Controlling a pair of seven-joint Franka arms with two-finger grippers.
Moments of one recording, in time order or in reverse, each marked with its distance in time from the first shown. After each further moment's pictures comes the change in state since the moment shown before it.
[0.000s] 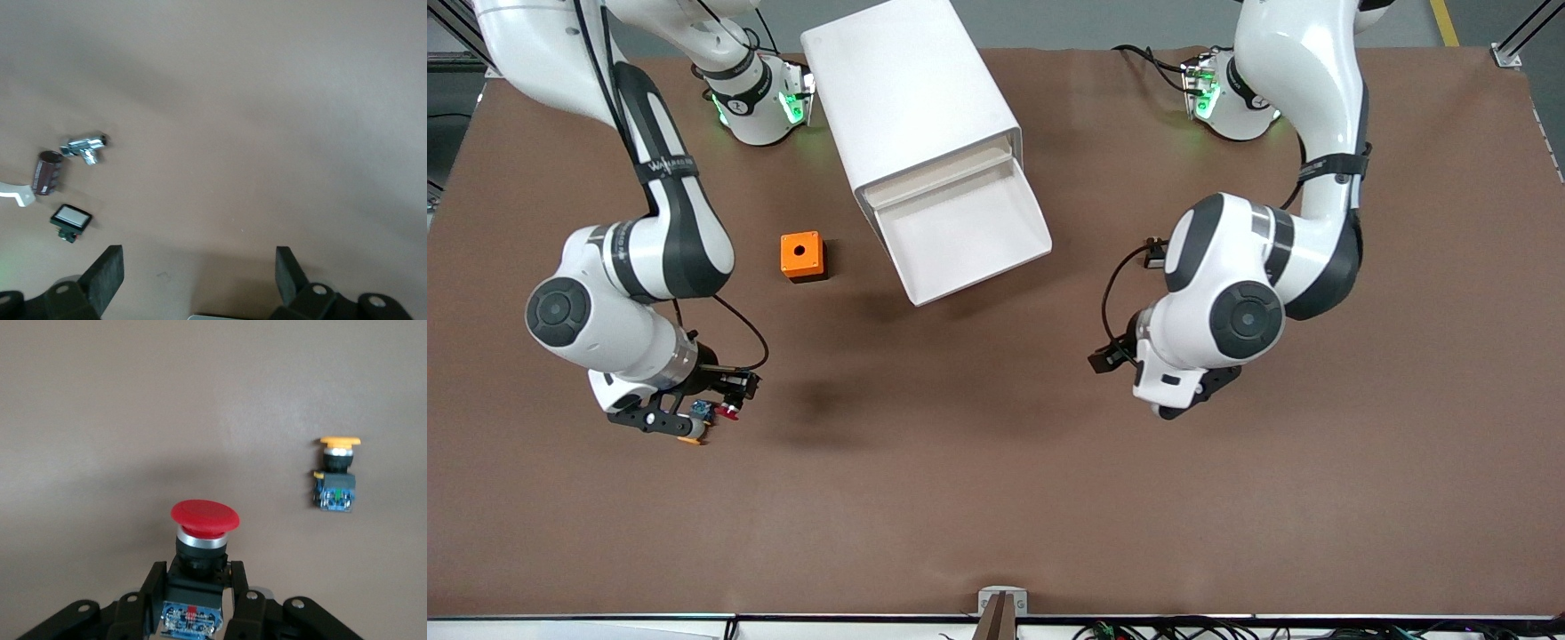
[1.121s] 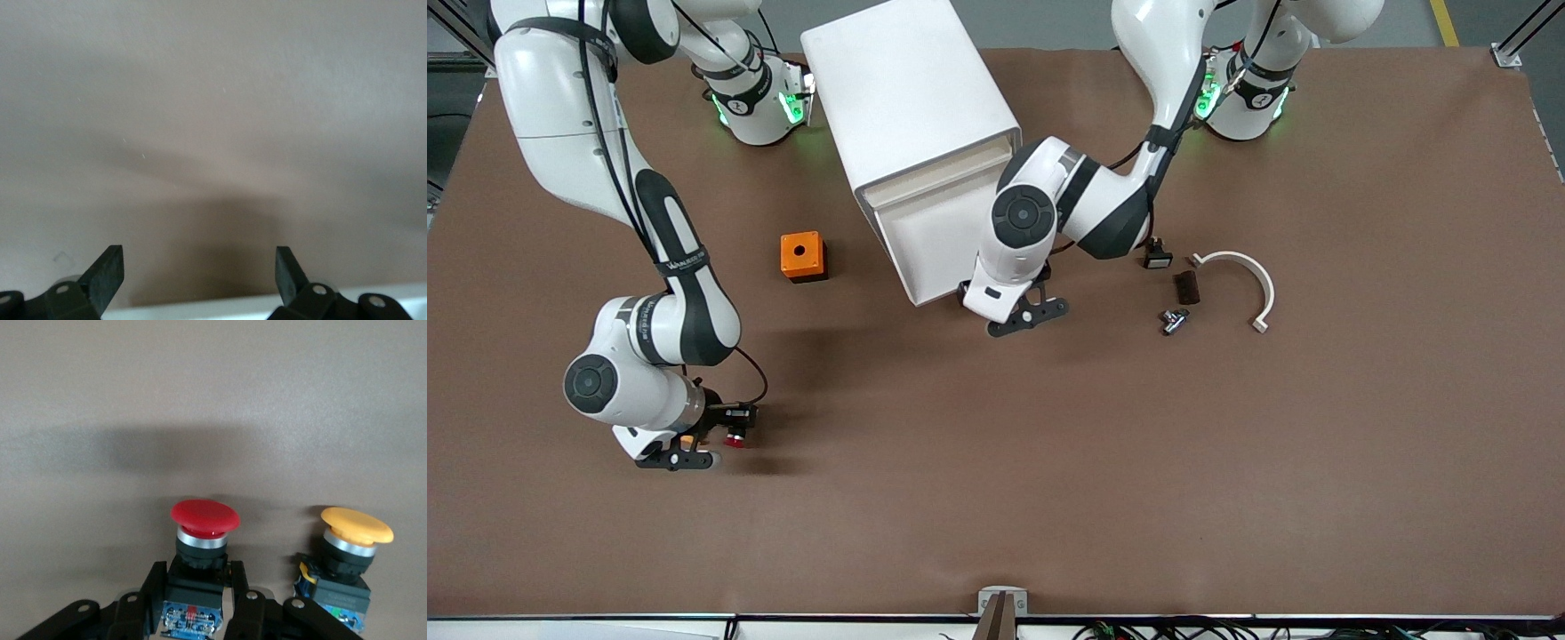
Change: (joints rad) left arm -0.326 0.036 -0.037 -0.148 0.001 0.314 -0.086; right arm -0.082 0.274 0.010 0.141 0.000 0.085 -0.229
